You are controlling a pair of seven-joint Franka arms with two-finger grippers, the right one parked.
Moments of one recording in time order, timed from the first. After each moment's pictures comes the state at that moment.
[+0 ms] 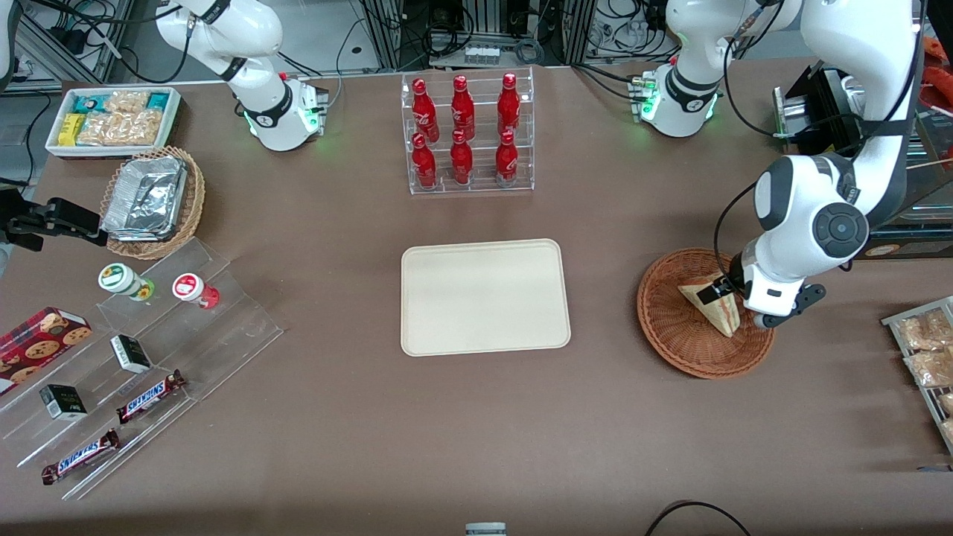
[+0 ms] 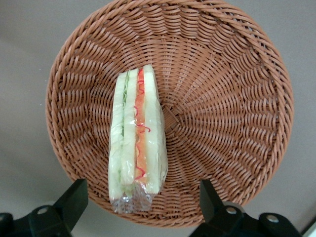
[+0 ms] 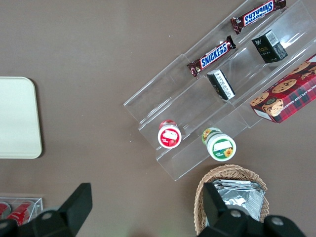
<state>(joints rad) 0.00 0.21 -0.09 -2.13 0.02 2.22 -0.61</state>
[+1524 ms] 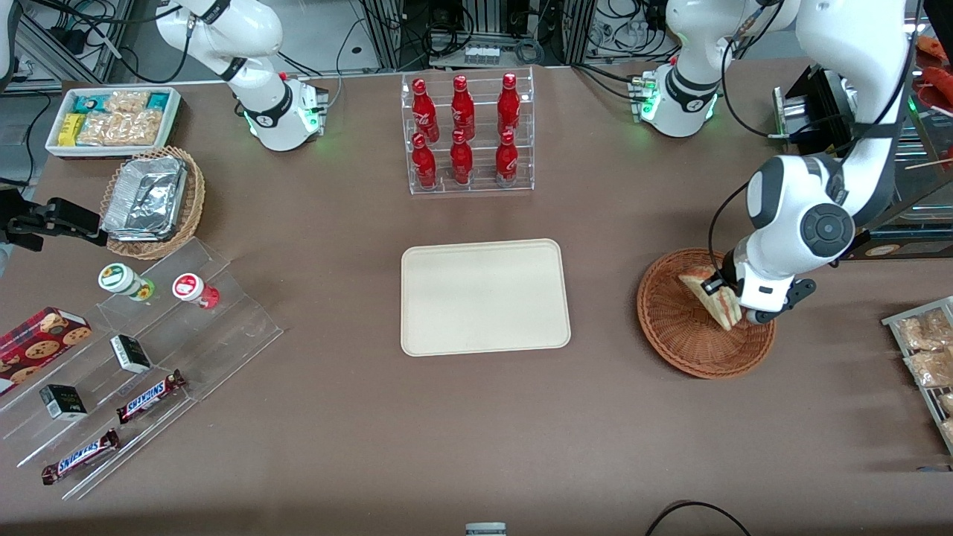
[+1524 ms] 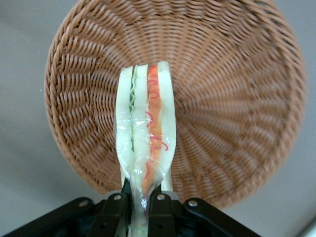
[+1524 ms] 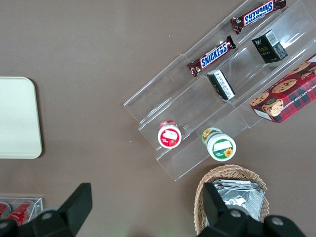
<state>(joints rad) -0.01 0.19 -0.11 -2.11 0.02 2.11 -0.62</state>
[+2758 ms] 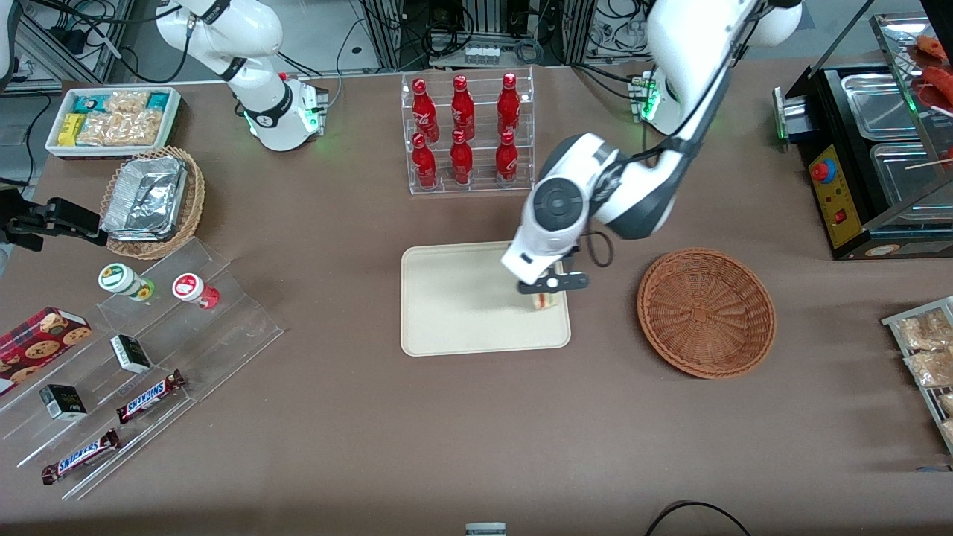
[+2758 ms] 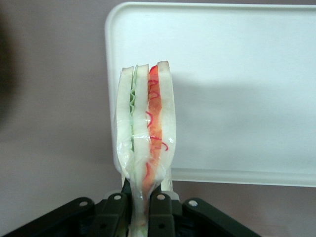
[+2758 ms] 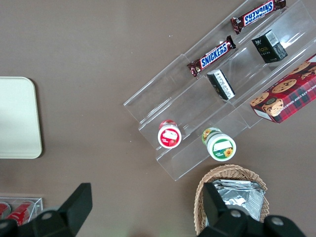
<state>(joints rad) -0.54 0.49 -0.17 -1.64 -0.04 1.95 -0.77</state>
